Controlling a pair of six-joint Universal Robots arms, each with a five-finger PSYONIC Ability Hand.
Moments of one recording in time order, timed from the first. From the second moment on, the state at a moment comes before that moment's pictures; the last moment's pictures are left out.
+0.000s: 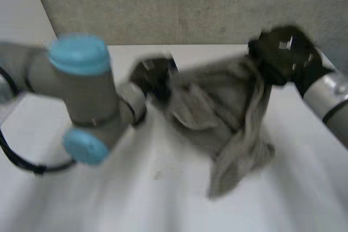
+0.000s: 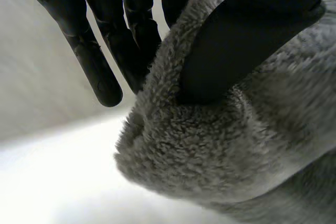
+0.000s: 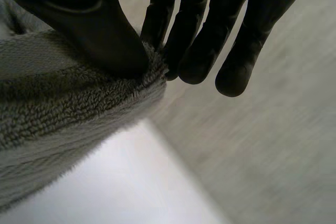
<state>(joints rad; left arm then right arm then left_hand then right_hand) 4.10 -2.16 -1.09 3.13 -1.56 3.01 1.80 -1.47 1.65 -0.31 1.14 2.72 1.19 1.21 1.21 1.21 1.03 1.31 1.31 1.33 1.33 1.15</state>
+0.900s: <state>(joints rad) 4.17 -2.00 -1.53 3.11 -1.65 3.02 1.80 -1.26 1.77 -0.09 0.96 2.54 0.96 0.97 0.97 0.97 0.80 0.89 0.88 0.89 0.90 0.71</state>
